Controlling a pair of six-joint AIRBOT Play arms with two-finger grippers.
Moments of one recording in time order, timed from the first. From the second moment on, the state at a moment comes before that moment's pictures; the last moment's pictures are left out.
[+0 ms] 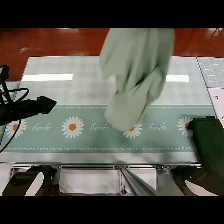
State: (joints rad) left arm 0.06 -0.62 0.71 1.11 -1.03 -1.49; right arm 0.48 -1.21 1.86 -1.20 1.12 1.28
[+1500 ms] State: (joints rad) left arm 0.02 -1.19 0.45 0.66 -0.96 -1.34; right arm -0.04 -0.90 0.59 -1.09 1.04 1.44
